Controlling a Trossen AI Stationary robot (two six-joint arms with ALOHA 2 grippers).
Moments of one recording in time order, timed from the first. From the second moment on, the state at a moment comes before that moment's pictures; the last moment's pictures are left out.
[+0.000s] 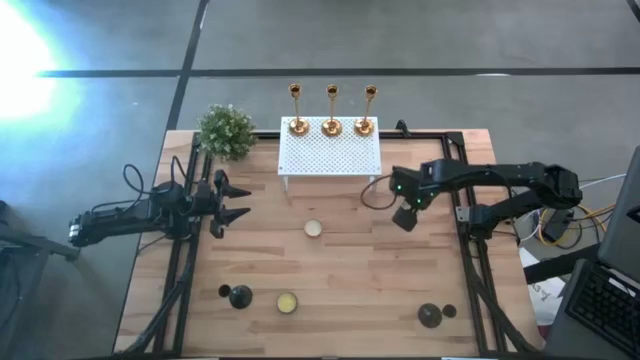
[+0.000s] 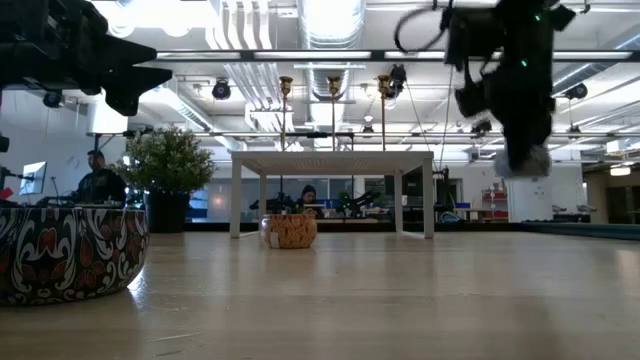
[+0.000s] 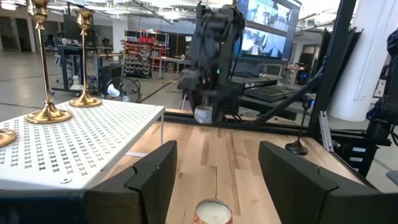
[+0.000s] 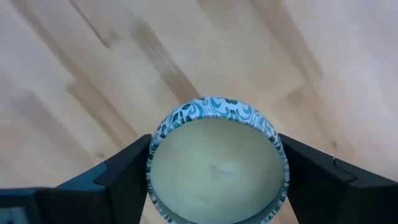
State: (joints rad) left arm 0.15 0.13 0.11 0.04 0.07 -0.09; right arm -0.22 1.28 0.90 -1.03 -0.03 0.43
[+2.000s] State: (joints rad) left arm 0.15 0.13 0.11 0.01 0.07 -0.10; right arm -0.45 2.11 2.07 -1.36 -0.05 -0.22
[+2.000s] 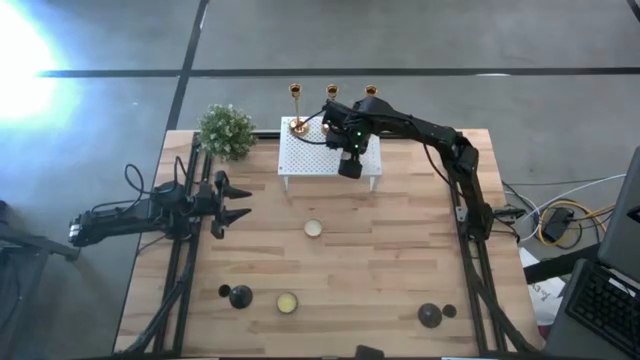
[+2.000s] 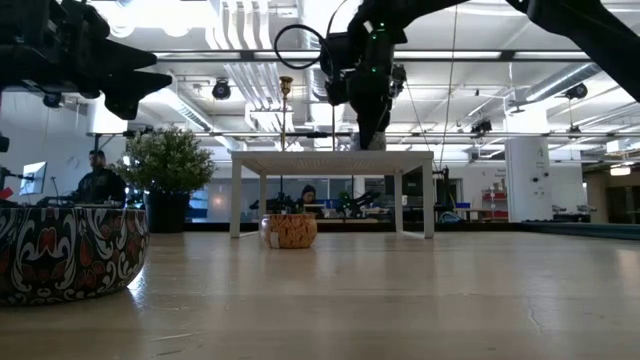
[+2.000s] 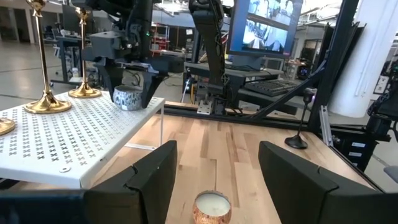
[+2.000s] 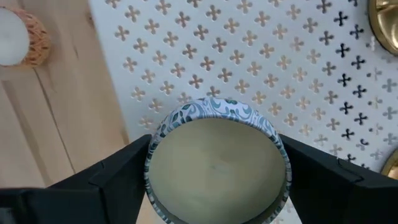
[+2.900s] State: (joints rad) left arm 0.15 0.13 0.11 0.01 0.07 -0.10; right arm -0.45 2.10 2.12 -1.42 -0.02 -0.24
